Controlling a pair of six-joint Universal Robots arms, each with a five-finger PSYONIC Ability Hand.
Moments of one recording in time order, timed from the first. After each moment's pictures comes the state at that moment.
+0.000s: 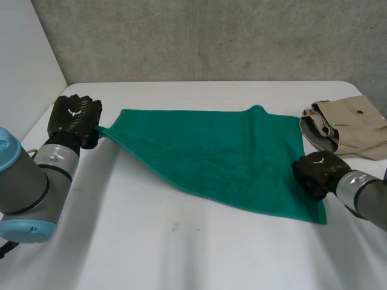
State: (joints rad) left arm 4.46 -1.87 -1.79 3.73 -1.53 3.54; right arm 1.67 -1.13 1.64 0.10 1.24 2.49; left_hand 1.14 1.20 1.19 1.20 0.98; right_hand 0.99 1.15 1.16 1.17 0.98
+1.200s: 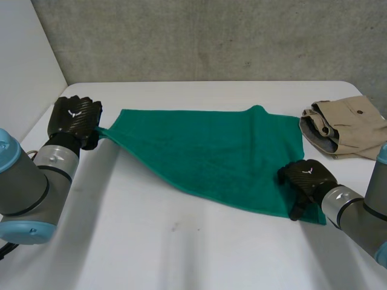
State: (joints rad) left arm 4.46 -1.87 -1.80 3.73 -1.52 3.54; right arm 1.73 -1.09 1.78 -0.19 1.26 2.65; left_hand 1.14 1.20 1.19 1.20 0.98; right_hand 0.51 0.59 0.61 0.60 0.38
